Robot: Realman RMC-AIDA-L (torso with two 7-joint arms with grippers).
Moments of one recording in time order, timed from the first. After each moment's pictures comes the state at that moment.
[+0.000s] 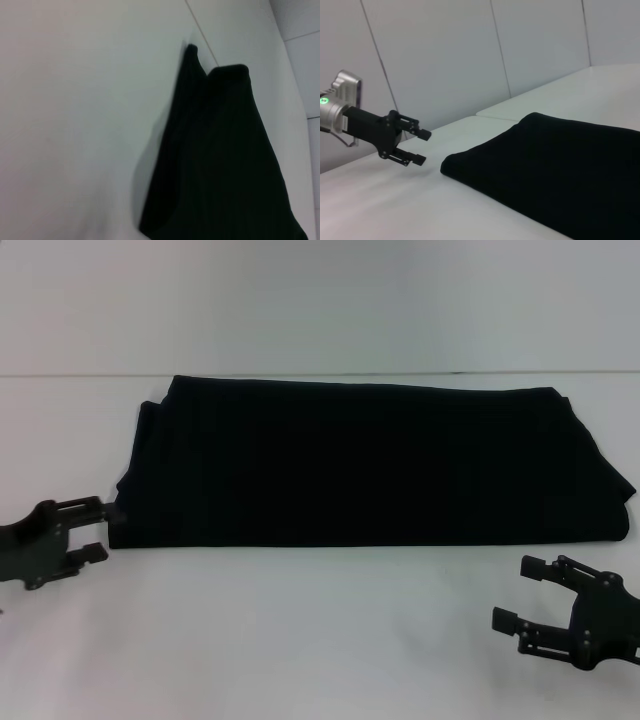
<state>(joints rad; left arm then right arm) -0.51 -2.05 0.21 0.71 2.41 1.45 -2.56 0.38 2.04 -0.52 -0.37 -1.99 -1.54 1.01</state>
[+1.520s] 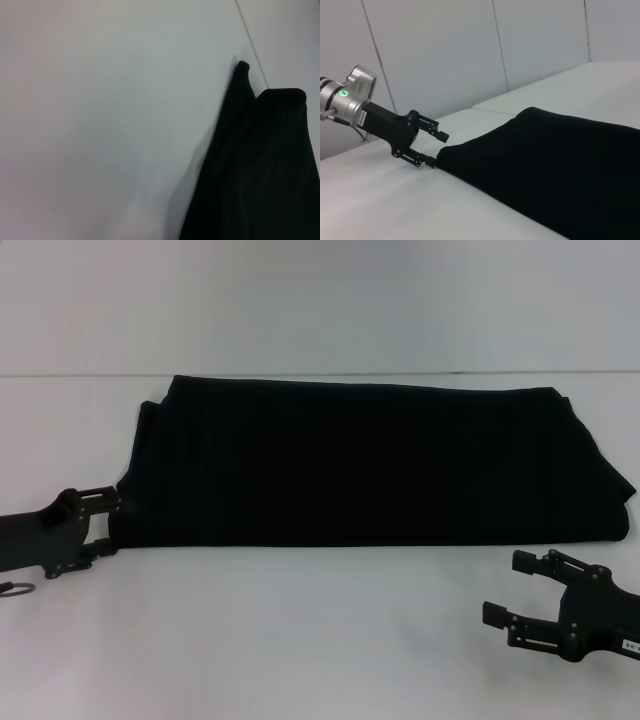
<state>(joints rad) -0.58 -2.03 0.26 0.59 2.45 1.22 -2.70 0.40 2.05 -0.53 -0.38 -1.99 -1.50 1.00</state>
